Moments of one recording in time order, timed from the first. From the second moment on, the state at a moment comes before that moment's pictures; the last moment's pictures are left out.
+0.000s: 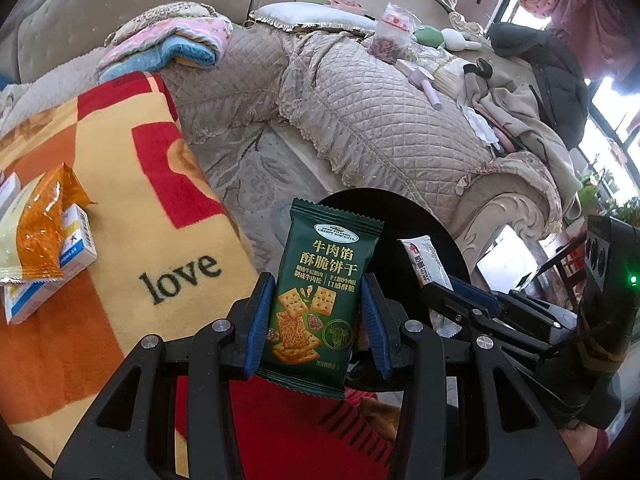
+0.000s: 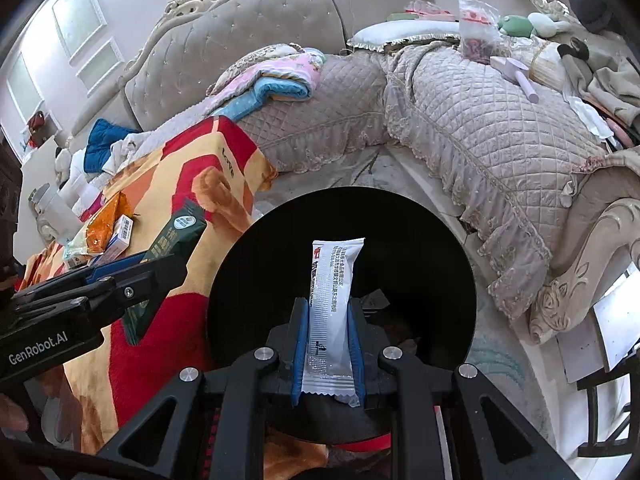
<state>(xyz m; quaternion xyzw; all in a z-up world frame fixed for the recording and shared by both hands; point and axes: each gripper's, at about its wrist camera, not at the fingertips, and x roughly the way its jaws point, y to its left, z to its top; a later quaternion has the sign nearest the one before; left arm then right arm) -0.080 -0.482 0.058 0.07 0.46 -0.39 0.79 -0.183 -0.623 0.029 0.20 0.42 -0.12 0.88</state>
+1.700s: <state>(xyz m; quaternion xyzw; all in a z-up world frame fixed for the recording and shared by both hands) -0.038 -0.201 0.087 0.00 0.42 -0.17 0.89 -0.103 -0.439 0.073 0.10 0.41 0.02 0.91</state>
